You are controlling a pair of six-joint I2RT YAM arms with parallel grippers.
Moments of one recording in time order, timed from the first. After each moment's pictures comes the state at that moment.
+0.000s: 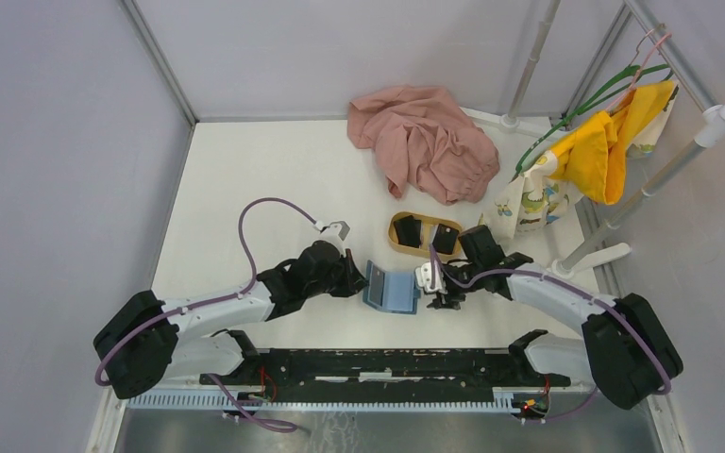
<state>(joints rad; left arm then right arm) -0.89 1.17 0.49 0.05 -0.03 -0.80 0.50 1.19 0.48 -0.34 -0.78 -1.11</state>
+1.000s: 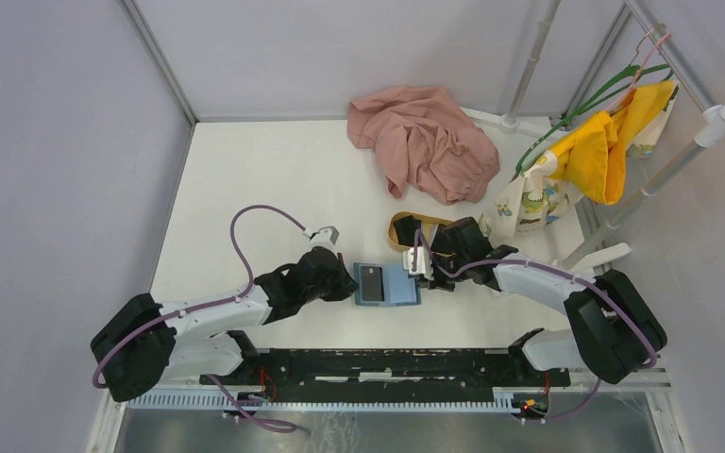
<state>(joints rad) -0.89 1.15 0.45 -0.01 -0.13 -0.86 0.55 1.34 0.55 -0.20 -0.60 -0.93</state>
